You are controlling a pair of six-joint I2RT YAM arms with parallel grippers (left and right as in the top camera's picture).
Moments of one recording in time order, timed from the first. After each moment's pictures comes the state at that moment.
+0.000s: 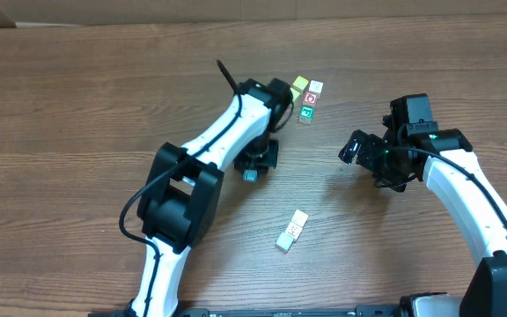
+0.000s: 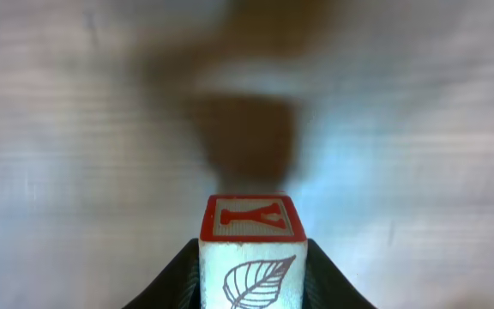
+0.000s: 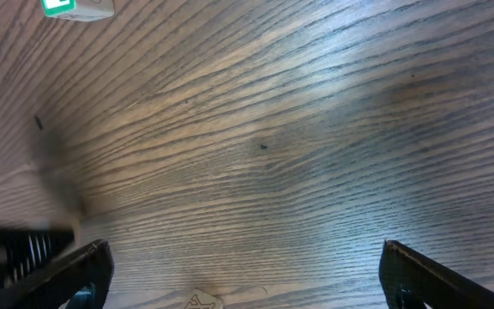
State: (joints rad) left arm -0.56 2.22 1.76 -1.33 -0.02 -0.44; right arm 0.11 1.52 1.03 -0.79 -0.28 0.56
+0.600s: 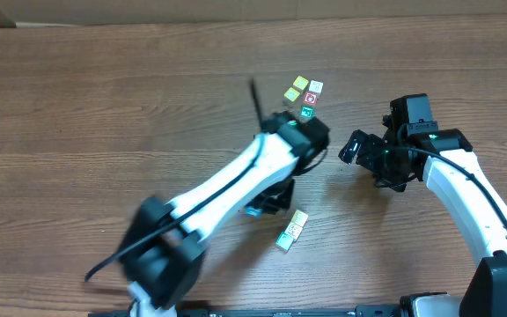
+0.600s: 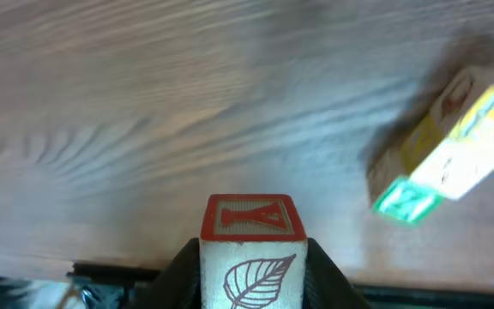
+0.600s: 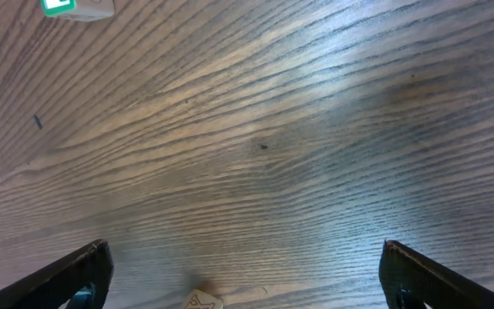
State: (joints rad) left arm -0.78 1.93 1.62 -1.53 -0.11 -0.58; right arm 0.11 1.52 1.03 -0.79 -0.28 0.56
